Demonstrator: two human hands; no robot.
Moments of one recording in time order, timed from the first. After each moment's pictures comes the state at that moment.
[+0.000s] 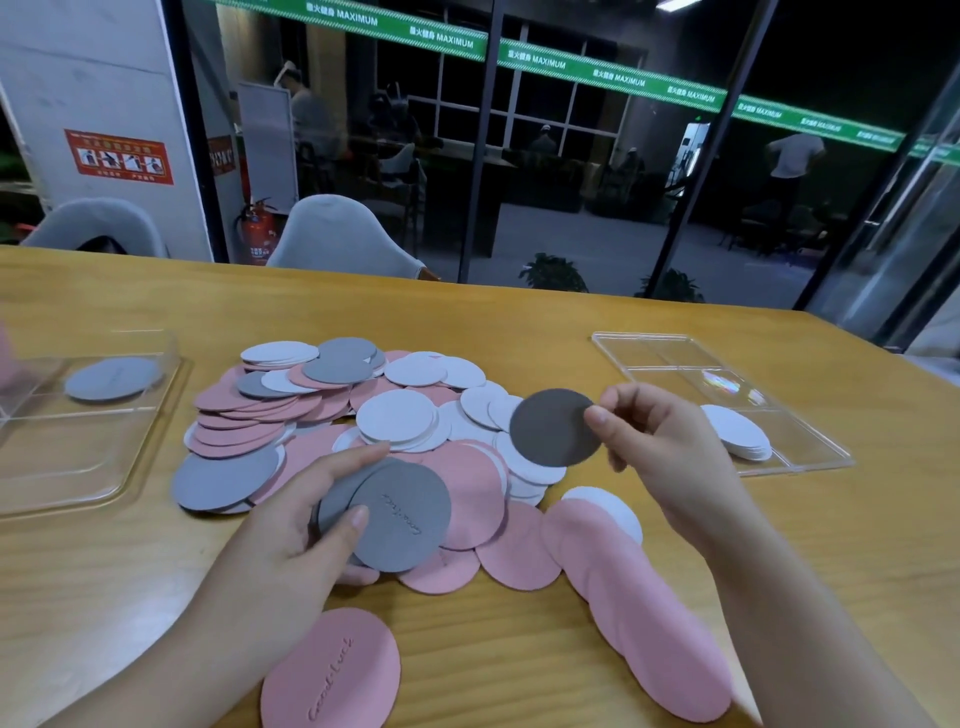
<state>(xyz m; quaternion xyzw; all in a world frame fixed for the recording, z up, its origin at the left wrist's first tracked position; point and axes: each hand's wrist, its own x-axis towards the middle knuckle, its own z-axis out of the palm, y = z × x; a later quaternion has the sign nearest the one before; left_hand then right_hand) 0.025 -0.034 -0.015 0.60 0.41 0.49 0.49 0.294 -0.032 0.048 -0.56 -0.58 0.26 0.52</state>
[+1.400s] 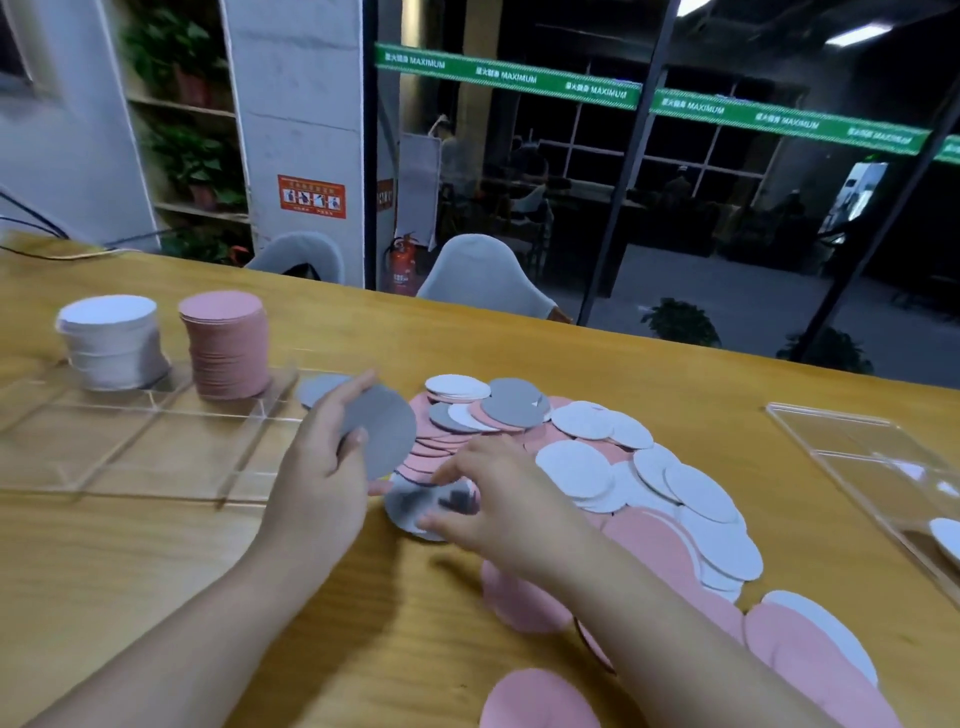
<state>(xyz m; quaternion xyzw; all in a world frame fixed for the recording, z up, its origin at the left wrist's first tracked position) -0.072 0.018 0.003 0.53 0.48 0.64 0.28 0.090 0.029 0.026 -0.46 -0.86 0.10 0.21</state>
